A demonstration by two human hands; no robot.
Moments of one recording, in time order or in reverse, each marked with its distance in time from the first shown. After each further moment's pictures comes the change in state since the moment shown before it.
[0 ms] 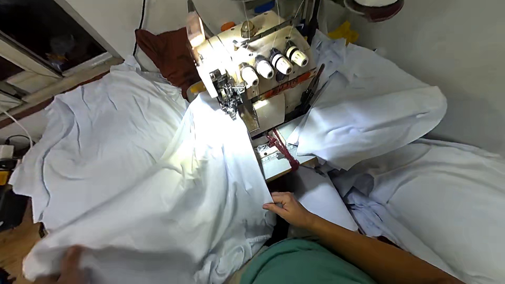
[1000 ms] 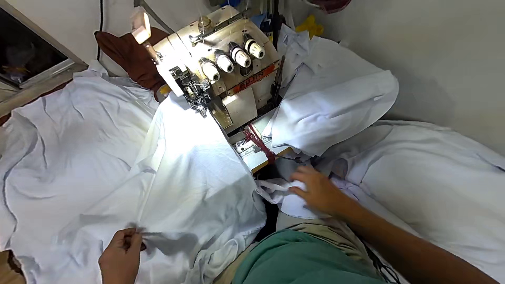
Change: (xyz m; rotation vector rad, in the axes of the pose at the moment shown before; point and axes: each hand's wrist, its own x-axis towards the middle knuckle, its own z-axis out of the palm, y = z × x) left_hand -0.044 0.028 0.077 0.104 -0.432 0.367; right_hand -0.046 -0.070 -0.100 -0.625 -0.019 0.404
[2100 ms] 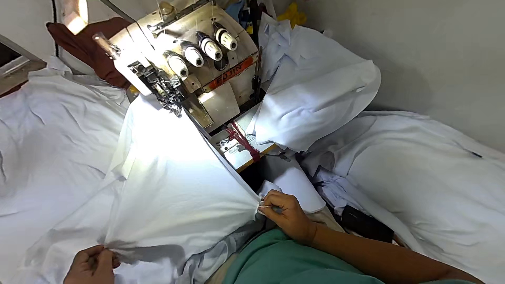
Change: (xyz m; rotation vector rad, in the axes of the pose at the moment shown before) left_hand -0.002 0.000 -0.003 -0.143 0.082 -0.056; right_hand -0.021 -0.018 0.087 0.665 0.390 -0.310
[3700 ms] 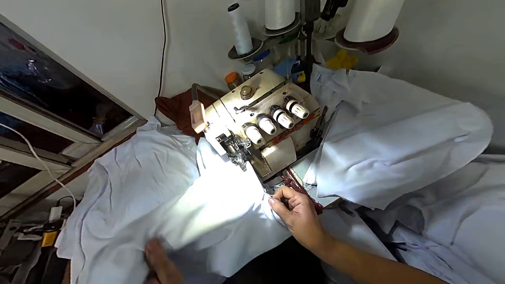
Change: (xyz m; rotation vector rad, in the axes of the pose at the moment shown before) left_hand 0.038 0.164 0.035 0.027 0.759 0.493; right_hand 0.172 -0.061 0.054 0.301 0.184 0.095
